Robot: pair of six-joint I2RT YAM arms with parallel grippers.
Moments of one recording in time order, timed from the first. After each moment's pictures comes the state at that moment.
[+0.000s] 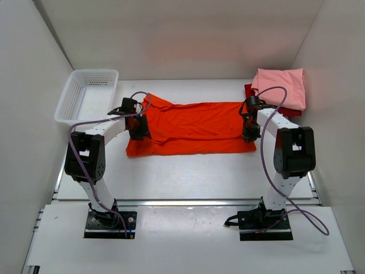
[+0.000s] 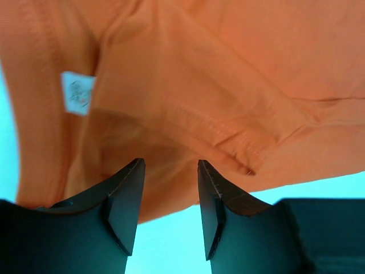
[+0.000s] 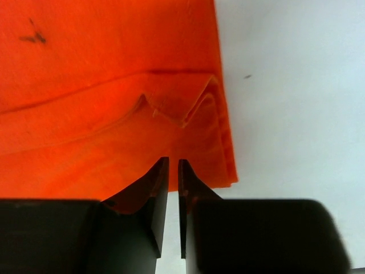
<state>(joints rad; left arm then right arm) -0.19 1.76 1.17 -0.50 0.18 -0.37 0.08 1.81 1.26 -0.72 0.11 0.24</state>
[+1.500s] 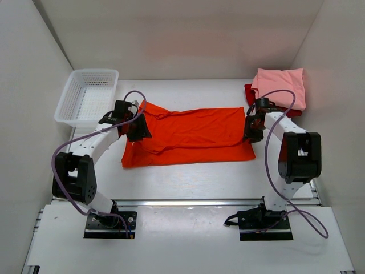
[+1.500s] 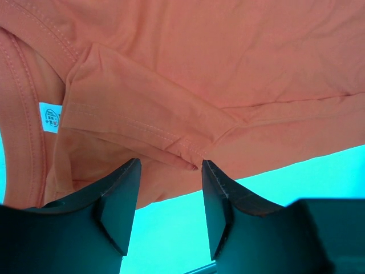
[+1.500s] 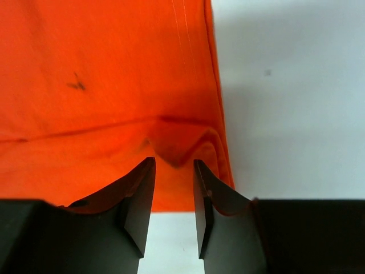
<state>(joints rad) -0.20 1.52 1.05 -0.50 0.23 -0.41 0.00 1.73 1.17 -0.66 -0.10 0.20</state>
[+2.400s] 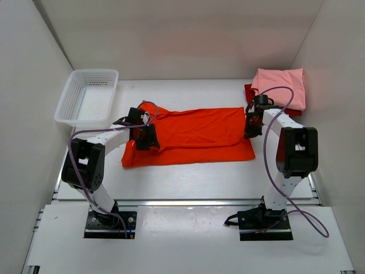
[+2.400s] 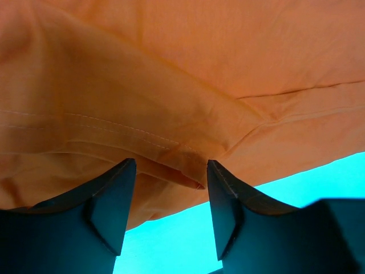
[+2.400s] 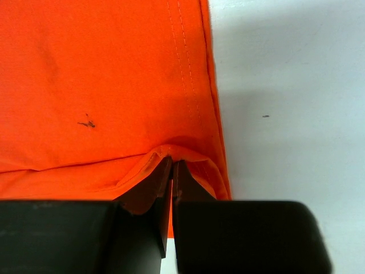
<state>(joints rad) -0.30 1.66 1.00 -0.42 0.21 -0.44 0.00 1.82 1.25 -0.61 -0.09 0.20</state>
